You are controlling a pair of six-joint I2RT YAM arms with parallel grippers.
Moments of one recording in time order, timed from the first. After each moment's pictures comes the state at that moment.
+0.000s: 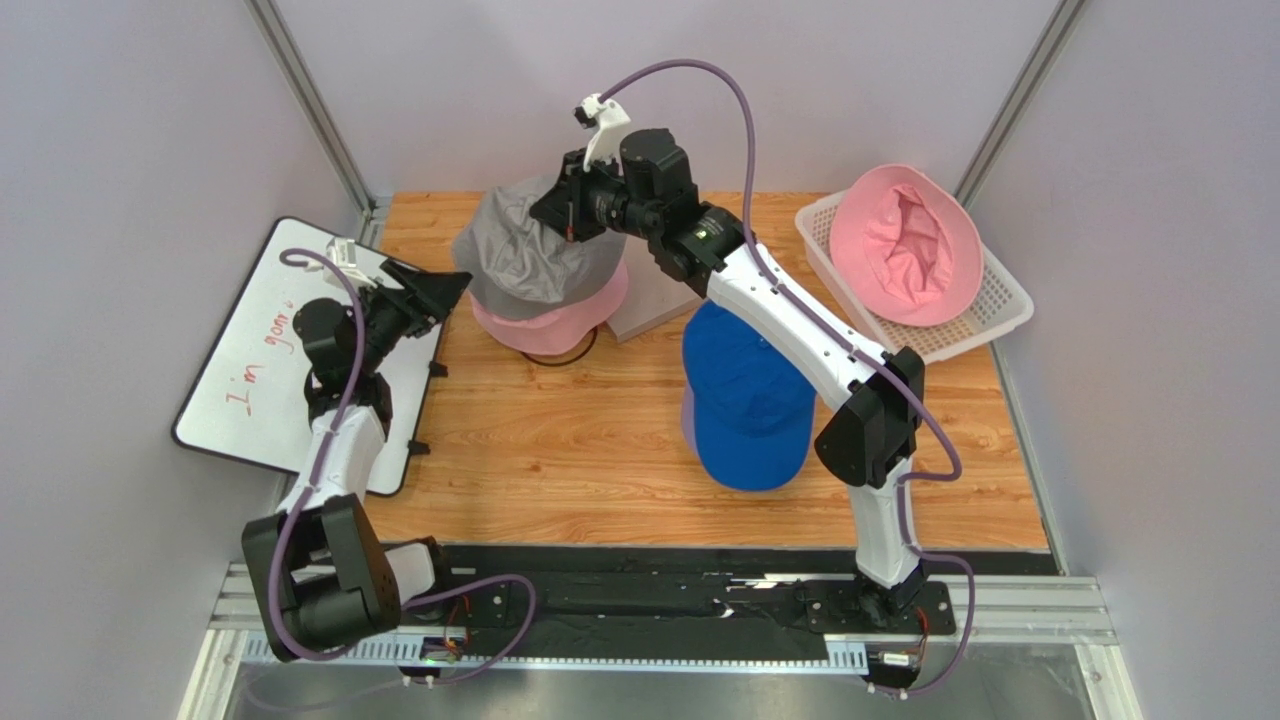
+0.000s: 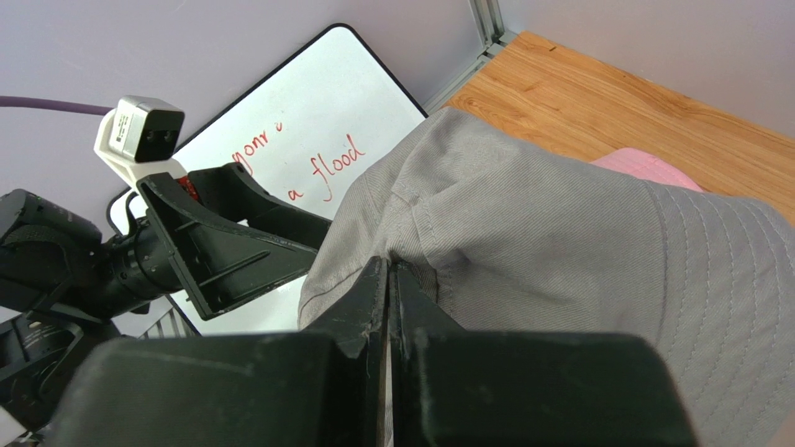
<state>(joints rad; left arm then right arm) 0.30 1.17 0.63 0.52 0.69 -0.79 0.74 2.03 2.14 -0.26 -0.25 0.38</state>
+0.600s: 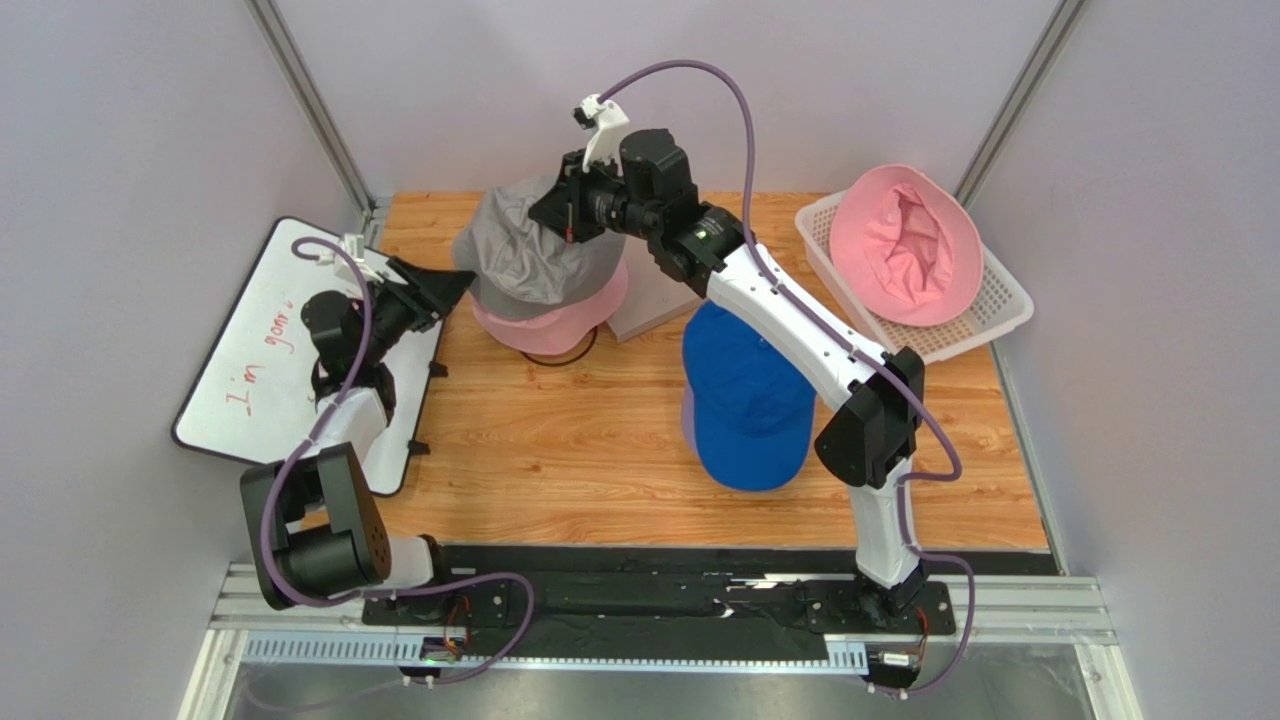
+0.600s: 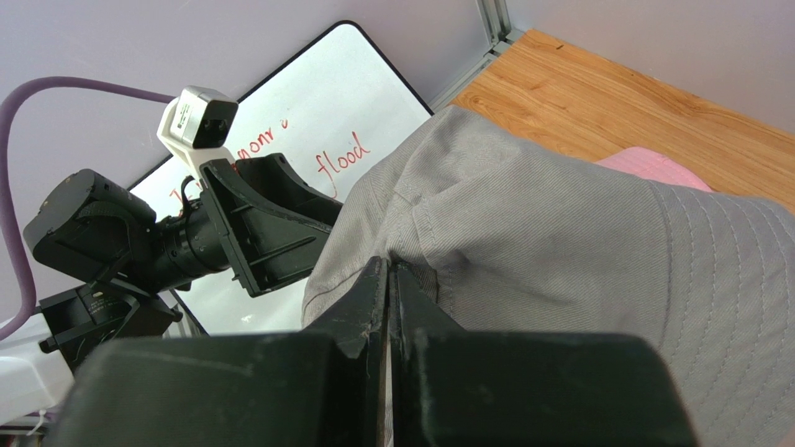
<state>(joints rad) 0.30 1.34 0.65 0.67 0.75 -0.82 0.74 2.03 2.14 -0.26 -0.26 0.38</state>
